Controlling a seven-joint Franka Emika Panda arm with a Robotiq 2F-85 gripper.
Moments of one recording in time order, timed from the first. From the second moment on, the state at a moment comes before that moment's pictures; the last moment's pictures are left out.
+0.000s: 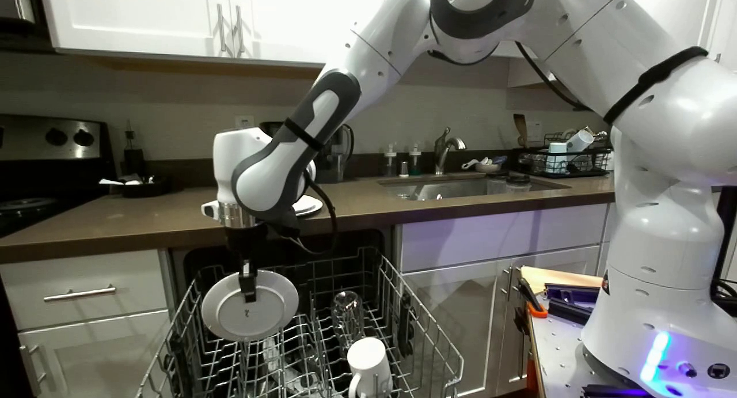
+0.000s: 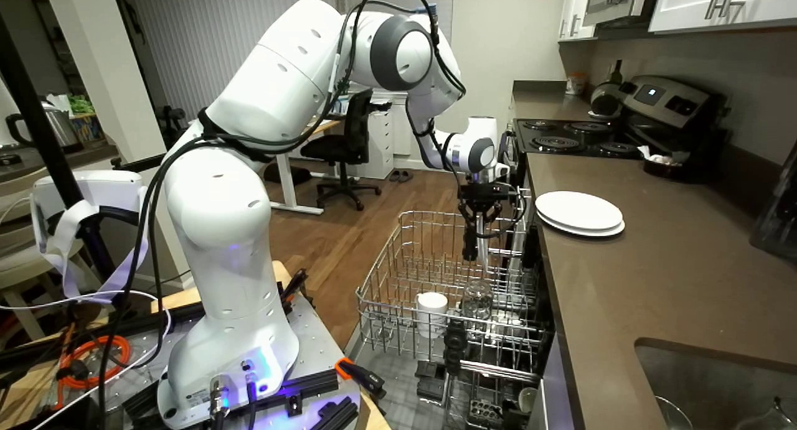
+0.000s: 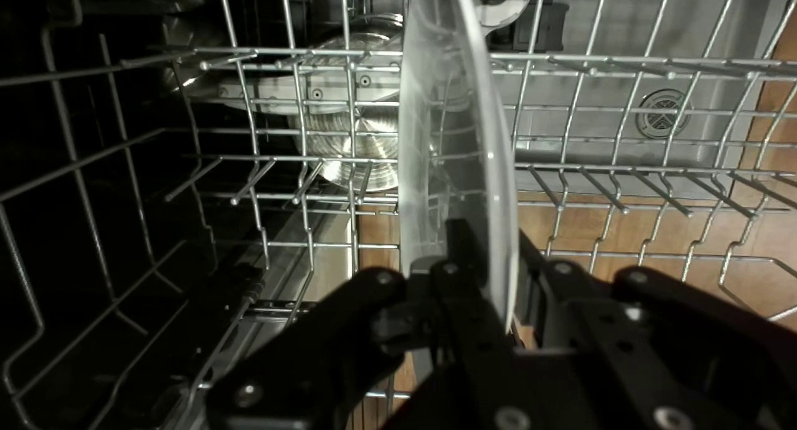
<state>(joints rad) 0.03 0.77 0.12 -1.68 -0.24 2.50 -0.39</state>
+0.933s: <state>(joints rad) 0.02 0.82 0.11 -1.64 -0.24 2.50 -0.39</state>
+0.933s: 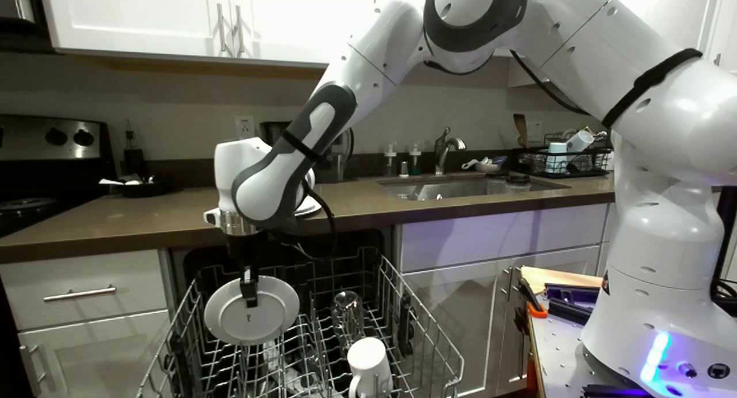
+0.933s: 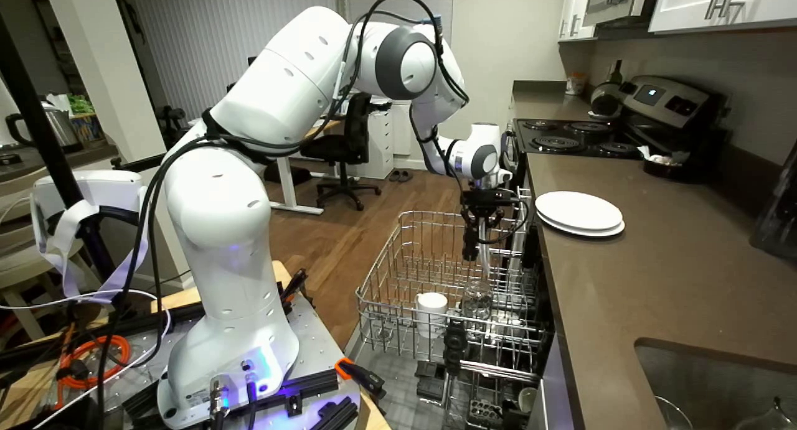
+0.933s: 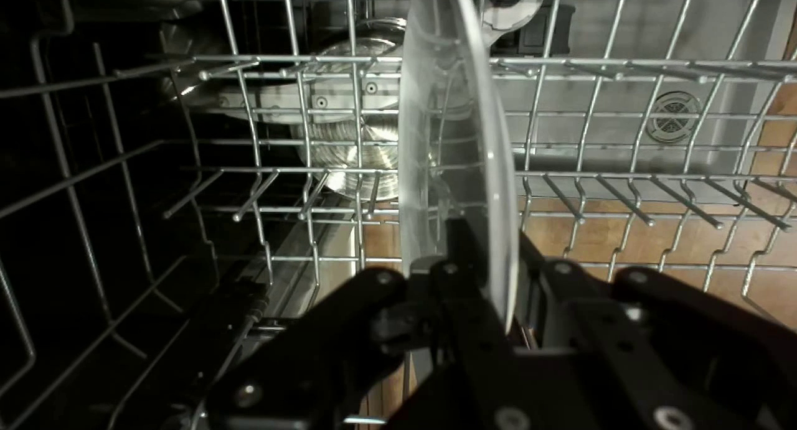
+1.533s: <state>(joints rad) 0.02 0.86 0.11 -1.59 -0.24 2.49 -0.39</state>
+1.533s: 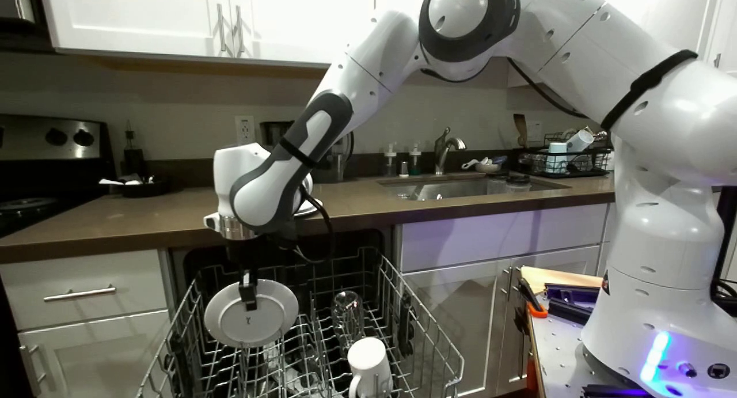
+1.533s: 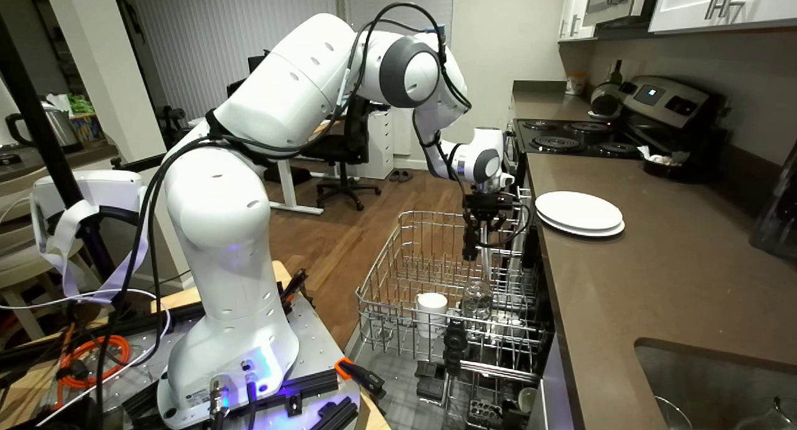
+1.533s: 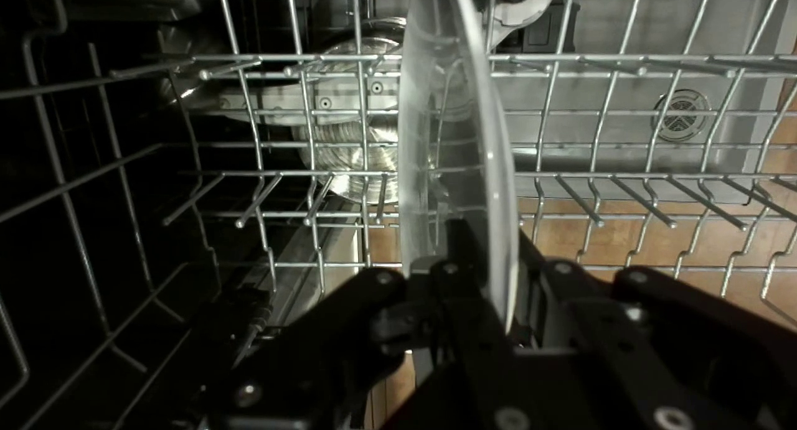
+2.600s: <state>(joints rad) 0.02 0.91 0.09 -1.55 -0.24 2.39 -0.38</state>
